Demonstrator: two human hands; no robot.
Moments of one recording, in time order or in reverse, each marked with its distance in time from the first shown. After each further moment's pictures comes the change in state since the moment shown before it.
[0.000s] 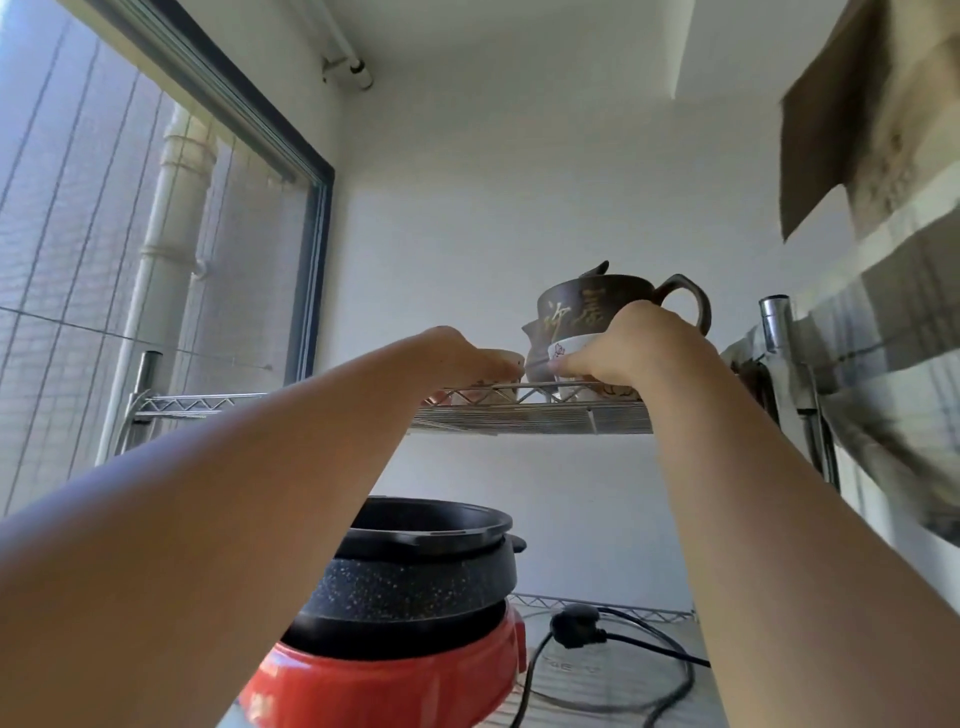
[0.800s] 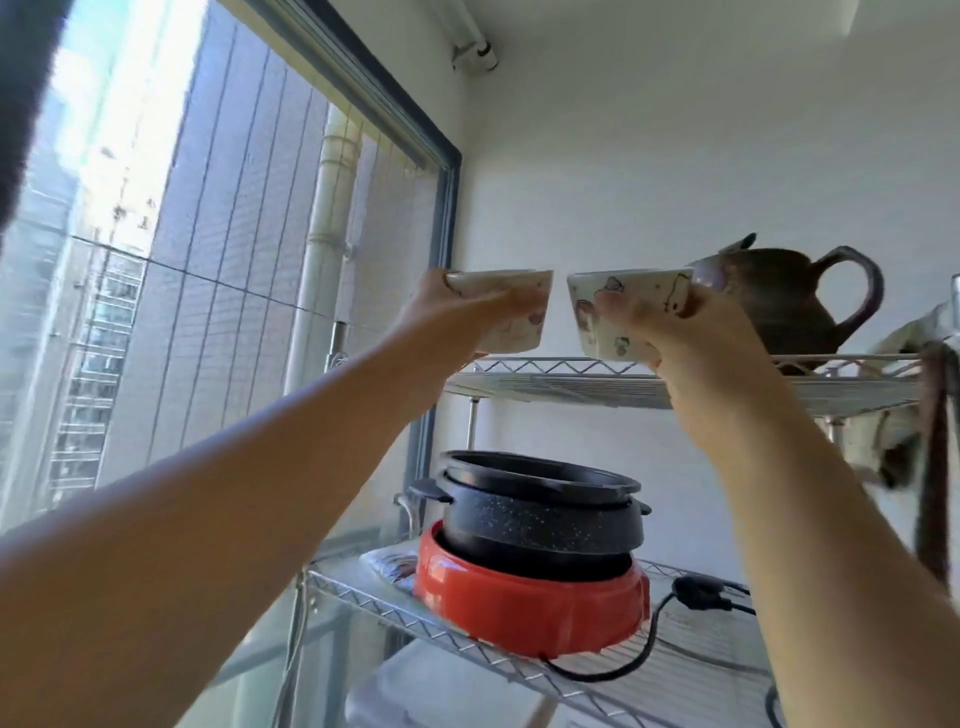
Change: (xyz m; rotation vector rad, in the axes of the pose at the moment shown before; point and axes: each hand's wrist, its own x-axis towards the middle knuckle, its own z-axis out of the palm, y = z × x) left_hand -0.120 -0.081 -0.077 -0.804 0.242 0.127; right_hand -0.090 -0.038 0.029 1.354 -0.193 -0.450
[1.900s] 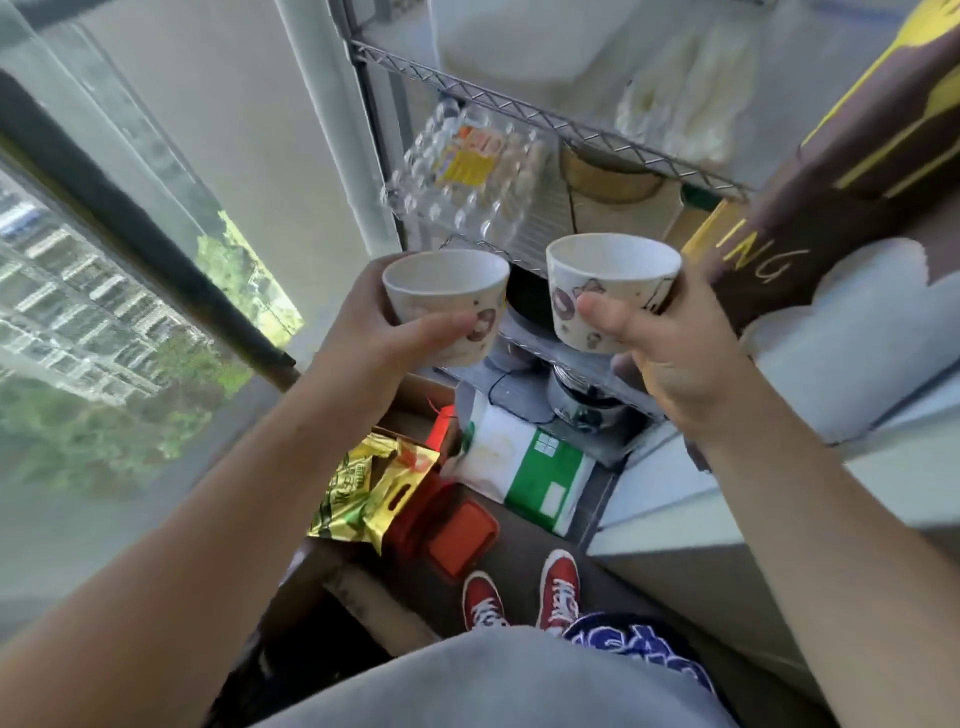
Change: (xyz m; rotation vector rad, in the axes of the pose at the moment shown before) left_hand -0.533 -0.236 -0.080 -0.102 -0.031 -0.942; right_hand -0.533 0.150 0.019 0.164 -0.099 1.071
